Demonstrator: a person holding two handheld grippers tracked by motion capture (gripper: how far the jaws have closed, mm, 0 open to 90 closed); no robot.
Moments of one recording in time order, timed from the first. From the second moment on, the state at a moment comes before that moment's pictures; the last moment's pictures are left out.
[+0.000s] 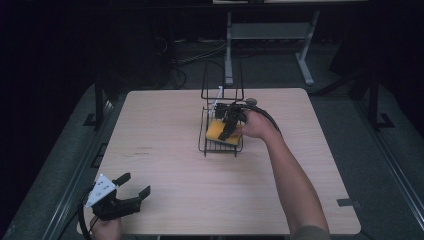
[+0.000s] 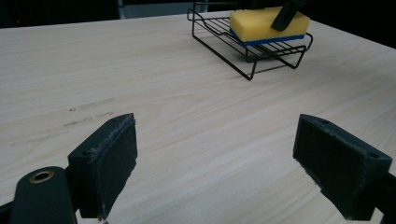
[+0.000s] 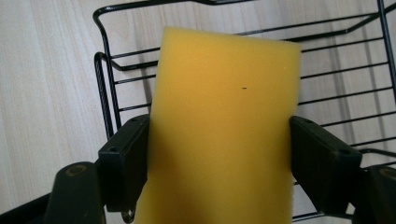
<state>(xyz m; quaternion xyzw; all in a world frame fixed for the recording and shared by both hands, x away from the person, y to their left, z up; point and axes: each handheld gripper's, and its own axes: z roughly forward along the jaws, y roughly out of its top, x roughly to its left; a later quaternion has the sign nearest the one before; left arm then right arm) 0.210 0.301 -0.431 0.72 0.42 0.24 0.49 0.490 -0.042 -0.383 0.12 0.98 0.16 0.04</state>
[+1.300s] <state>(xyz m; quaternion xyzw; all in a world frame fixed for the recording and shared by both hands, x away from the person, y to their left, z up) 0.210 0.297 -0.431 0.73 0.42 0.24 0.49 0.489 -0.053 -0.392 0.14 0.97 0.20 0.02</state>
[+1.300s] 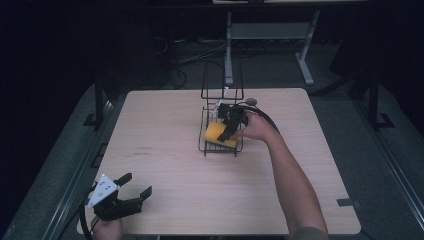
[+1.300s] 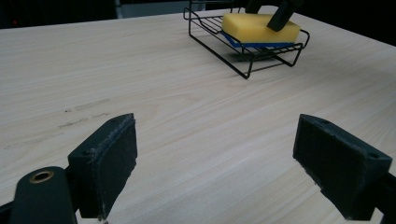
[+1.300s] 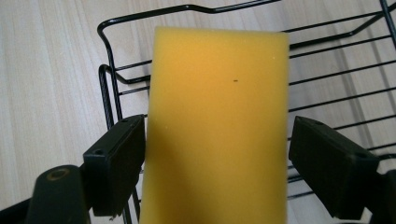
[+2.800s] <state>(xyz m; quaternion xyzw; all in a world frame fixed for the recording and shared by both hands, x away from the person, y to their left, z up) 0.210 0.290 -0.430 0.73 0.41 0.24 0.49 0.449 -0.065 -0.375 0.12 0.98 0.17 0.03</state>
